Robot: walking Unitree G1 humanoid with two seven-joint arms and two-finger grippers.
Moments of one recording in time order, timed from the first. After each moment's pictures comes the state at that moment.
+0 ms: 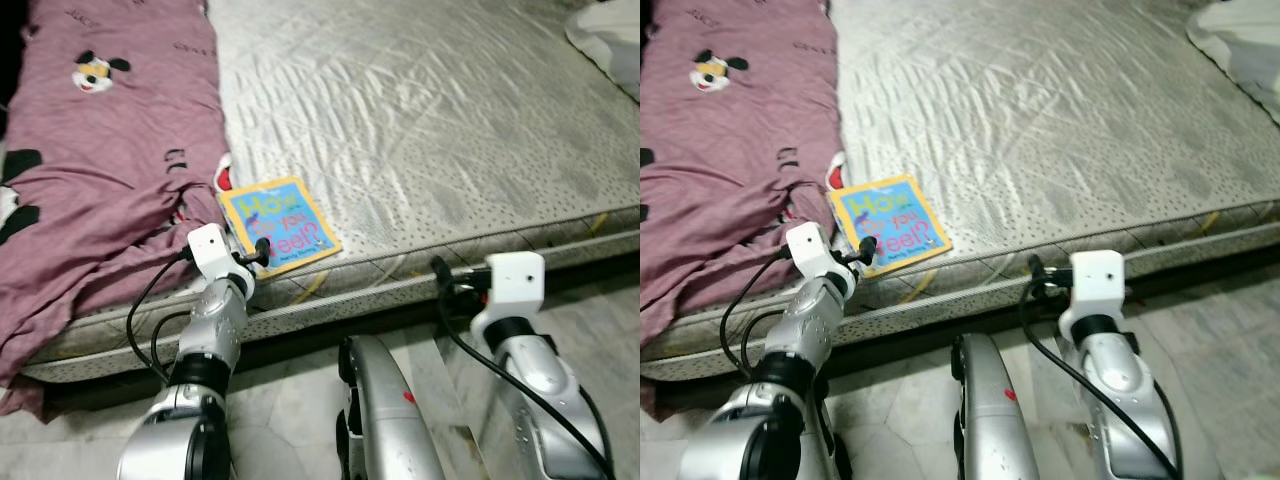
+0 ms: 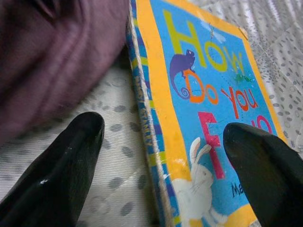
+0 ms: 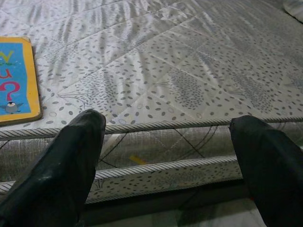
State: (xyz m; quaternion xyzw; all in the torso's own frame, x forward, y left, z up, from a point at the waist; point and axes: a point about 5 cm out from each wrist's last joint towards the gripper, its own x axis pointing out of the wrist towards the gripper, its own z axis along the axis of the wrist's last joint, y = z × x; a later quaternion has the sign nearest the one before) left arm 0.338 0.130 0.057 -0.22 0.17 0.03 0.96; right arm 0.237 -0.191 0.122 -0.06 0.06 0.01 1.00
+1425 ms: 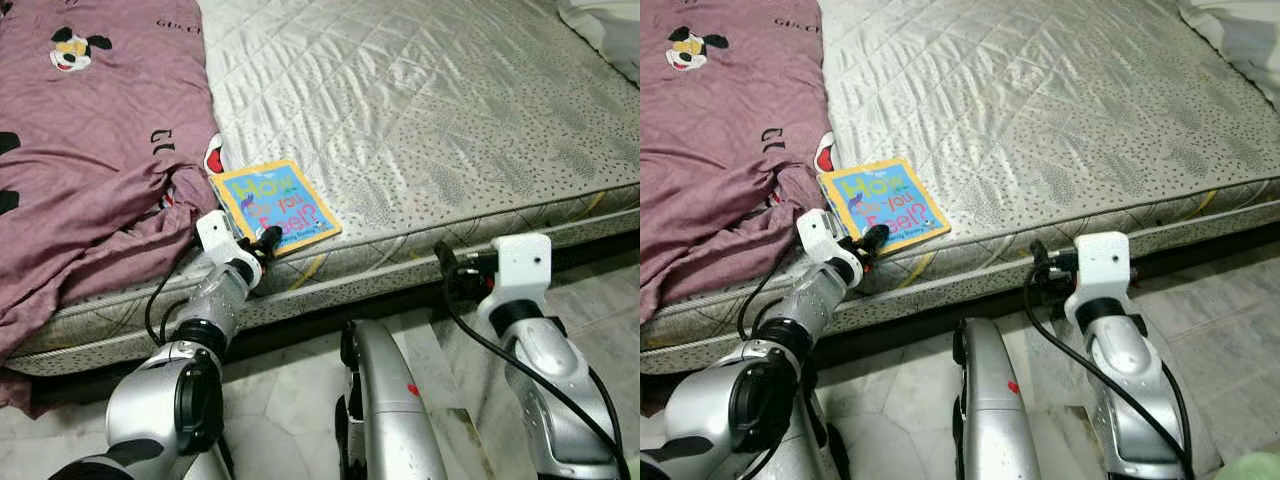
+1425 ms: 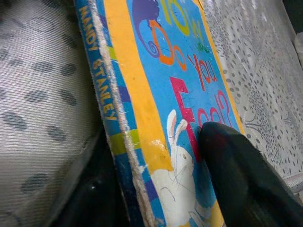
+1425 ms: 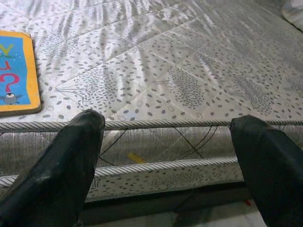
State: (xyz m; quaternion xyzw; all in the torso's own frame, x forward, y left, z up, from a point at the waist) left arm 0.354 0.125 0.064 -0.31 0.17 -0.07 0.93; right arm 0.250 -0.193 0.136 -0.08 0.04 0.02 1.00
